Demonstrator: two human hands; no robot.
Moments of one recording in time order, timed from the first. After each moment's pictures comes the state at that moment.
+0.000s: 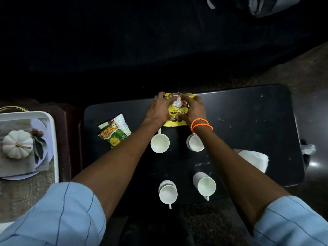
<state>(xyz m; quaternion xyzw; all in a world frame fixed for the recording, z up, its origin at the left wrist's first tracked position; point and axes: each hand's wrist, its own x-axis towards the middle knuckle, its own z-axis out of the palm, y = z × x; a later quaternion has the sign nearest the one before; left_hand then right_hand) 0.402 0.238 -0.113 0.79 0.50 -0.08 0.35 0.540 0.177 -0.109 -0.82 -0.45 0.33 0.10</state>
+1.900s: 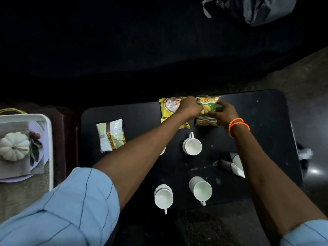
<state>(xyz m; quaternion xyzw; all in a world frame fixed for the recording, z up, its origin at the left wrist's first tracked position) 0.510 0.226 -0.083 0.63 0.54 -0.02 0.56 0.656 0.149 -0.098 -0.82 -0.23 0.46 0.25</state>
